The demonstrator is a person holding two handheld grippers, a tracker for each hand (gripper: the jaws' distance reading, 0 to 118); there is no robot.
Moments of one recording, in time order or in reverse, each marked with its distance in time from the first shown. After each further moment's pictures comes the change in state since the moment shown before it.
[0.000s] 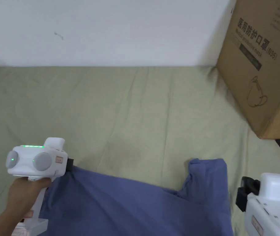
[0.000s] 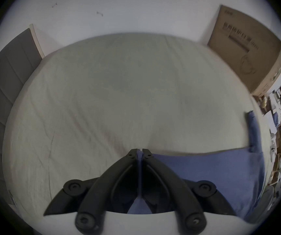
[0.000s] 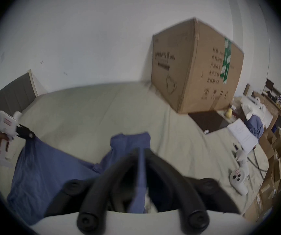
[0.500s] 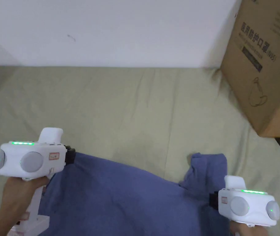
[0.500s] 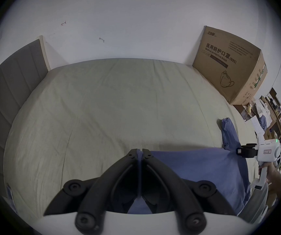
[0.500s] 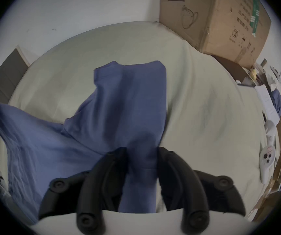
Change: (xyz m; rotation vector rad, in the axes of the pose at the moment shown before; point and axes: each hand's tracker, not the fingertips) left arm 0.011 -0.037 0.110 0.148 -0.035 -0.010; right arm -0.001 -0.056 -0.107 -0.423 0.066 0.015
